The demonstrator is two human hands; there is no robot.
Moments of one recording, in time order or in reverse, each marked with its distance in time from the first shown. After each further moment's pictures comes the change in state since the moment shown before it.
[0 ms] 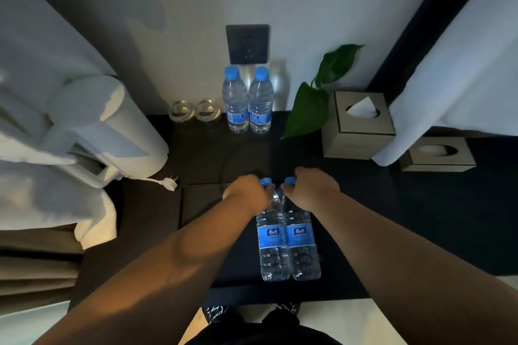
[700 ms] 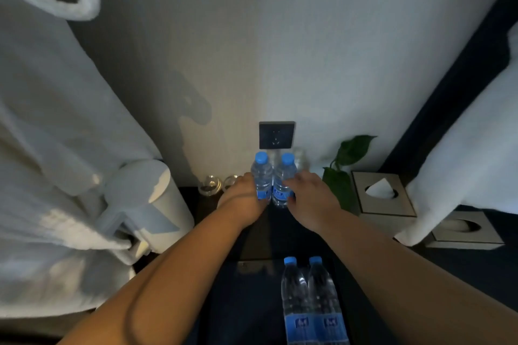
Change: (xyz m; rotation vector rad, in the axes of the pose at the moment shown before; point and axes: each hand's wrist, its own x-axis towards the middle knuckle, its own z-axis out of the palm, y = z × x) left_hand 0.026 -0.002 -0.172 -0.072 0.331 0.244; right_hand 0.033 -0.078 -0.120 0.018 0.444 -0.410
